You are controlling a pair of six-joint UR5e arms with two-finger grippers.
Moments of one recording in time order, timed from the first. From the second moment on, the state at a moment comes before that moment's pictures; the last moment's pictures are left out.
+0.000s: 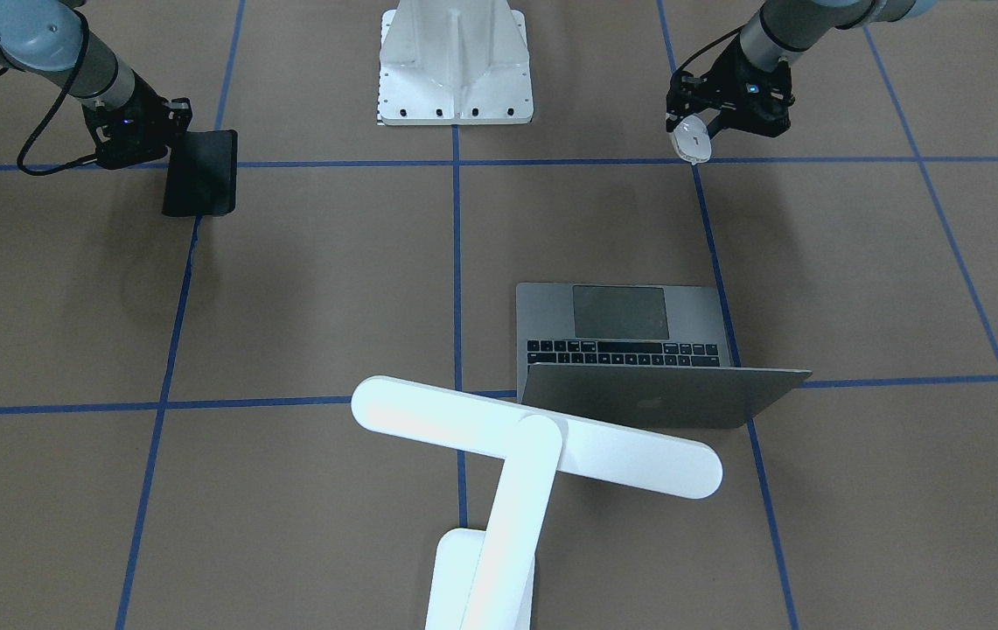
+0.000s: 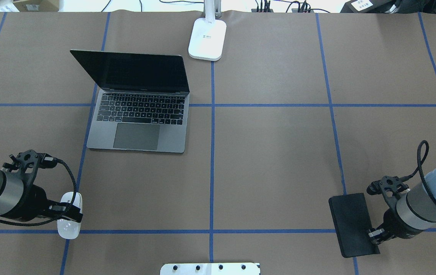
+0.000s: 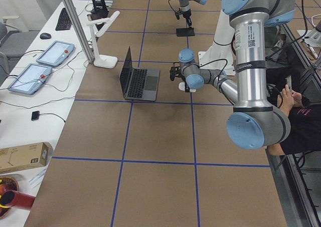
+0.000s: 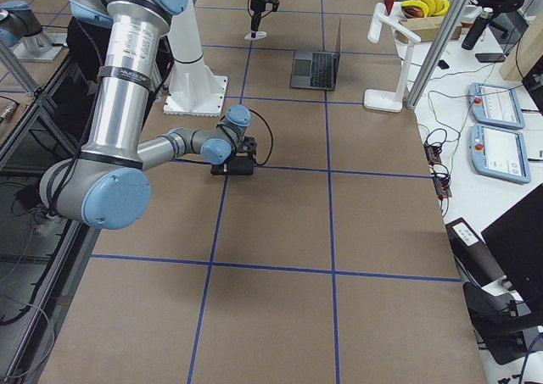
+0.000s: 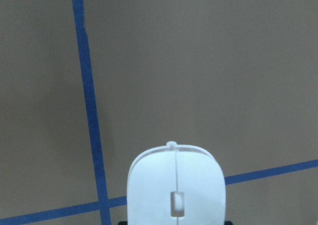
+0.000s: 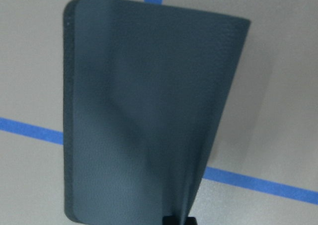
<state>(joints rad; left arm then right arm) -0.49 -1.42 -2.17 -2.03 -2.10 -1.18 0.43 -1.85 2.04 -1.13 2.17 0.98</state>
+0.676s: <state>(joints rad) -0.50 -1.41 -2.17 -2.03 -2.10 -1.18 0.48 -1.85 2.08 -1.13 2.17 0.97</state>
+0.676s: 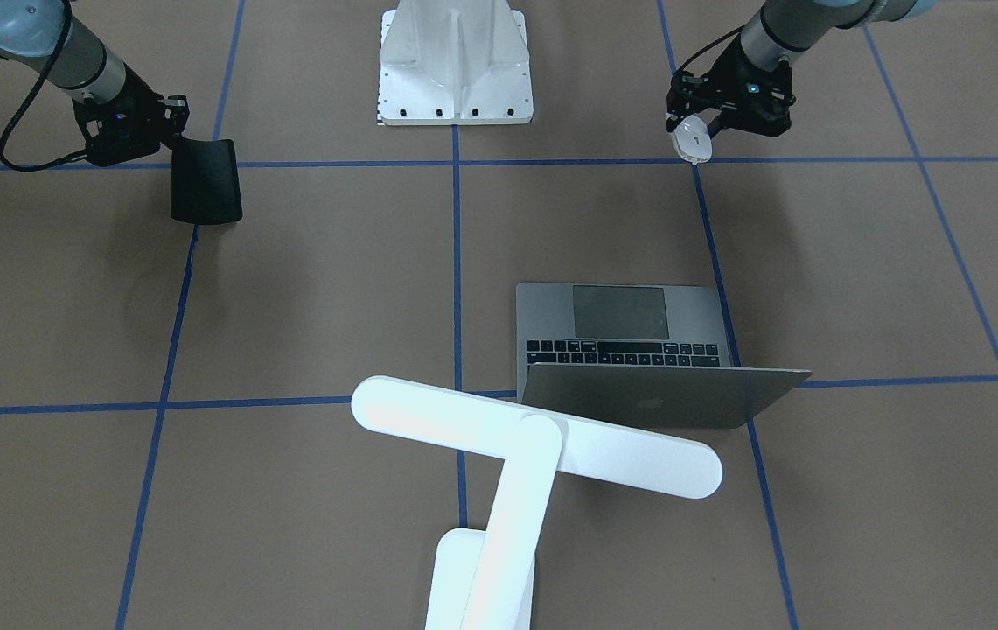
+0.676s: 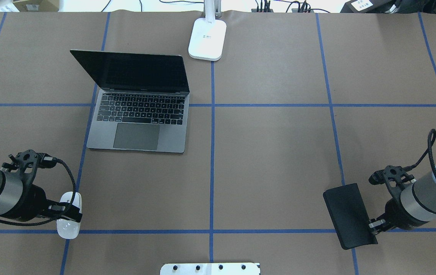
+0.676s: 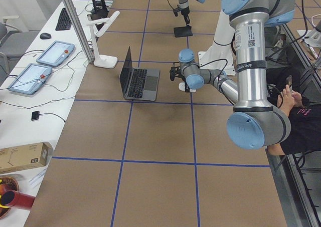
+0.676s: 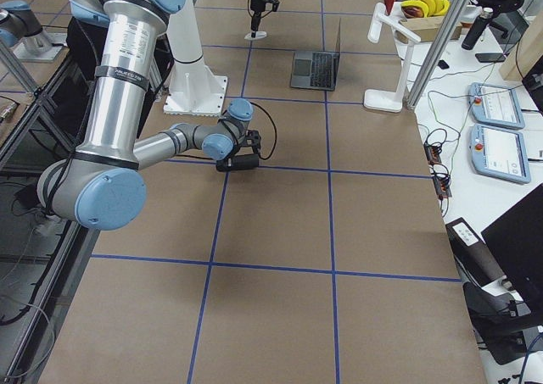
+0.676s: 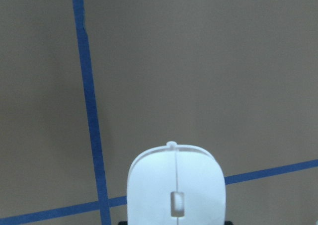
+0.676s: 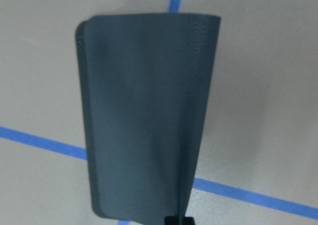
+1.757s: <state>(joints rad) -0.50 -1.42 -2.17 -2.03 -2.11 -1.18 0.79 -1.22 2.17 -2.02 2.19 0.70</state>
